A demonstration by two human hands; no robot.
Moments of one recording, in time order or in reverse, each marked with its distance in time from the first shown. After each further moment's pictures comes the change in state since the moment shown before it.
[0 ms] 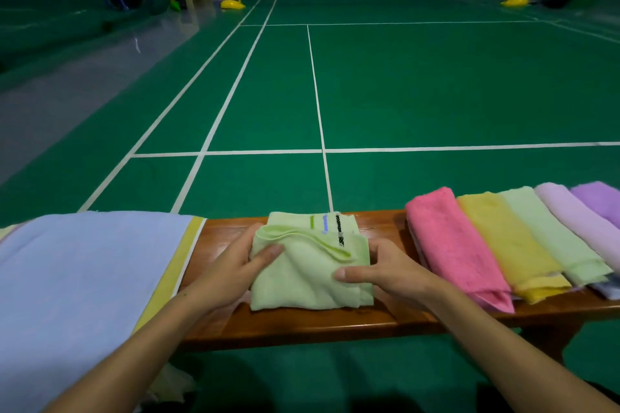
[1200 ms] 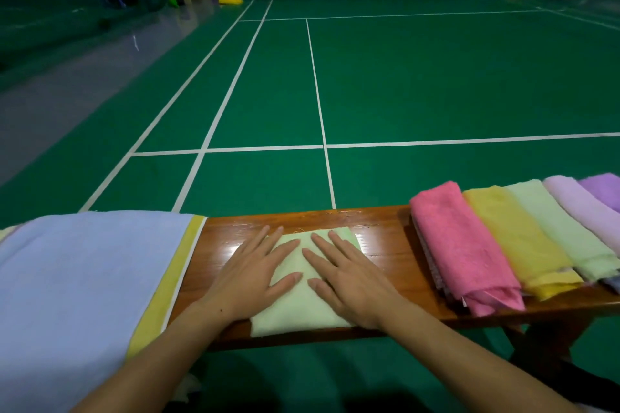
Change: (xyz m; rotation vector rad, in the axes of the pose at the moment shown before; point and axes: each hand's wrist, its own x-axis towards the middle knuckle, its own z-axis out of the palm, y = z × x) left_hand 0.021 -0.050 0.016 1.056 -0.101 0.075; right_hand 0.038 0.055 0.034 -1.401 0.077 -0.242
